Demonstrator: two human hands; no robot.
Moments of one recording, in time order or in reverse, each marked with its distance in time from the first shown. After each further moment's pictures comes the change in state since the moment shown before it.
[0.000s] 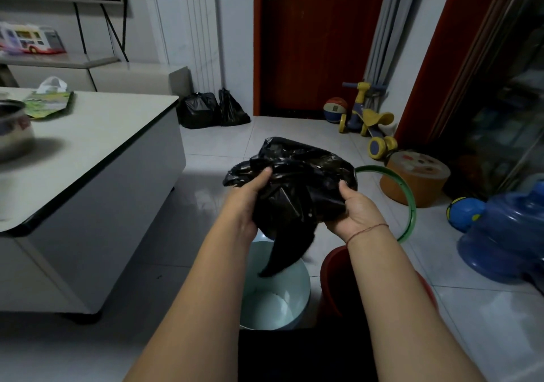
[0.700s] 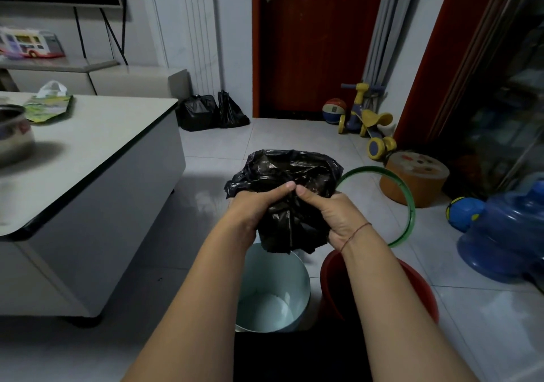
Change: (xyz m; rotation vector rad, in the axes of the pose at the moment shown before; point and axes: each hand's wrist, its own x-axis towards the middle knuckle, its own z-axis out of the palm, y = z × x) left_hand 0.001 -0.007 0.001 0.338 -0.069 0.066; right_hand -0.007 0.017 0.004 -0.466 -0.168 -0.163
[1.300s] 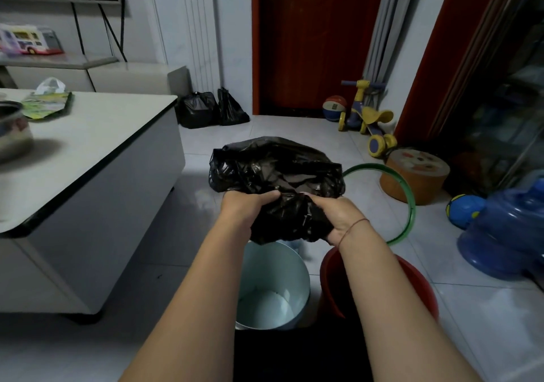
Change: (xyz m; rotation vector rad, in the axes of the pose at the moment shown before) left_hand 0.010 -0.008 -0.008 0.062 0.245 -0.025; right_hand 0.010 0.006 -0.004 0.030 0.159 0.096
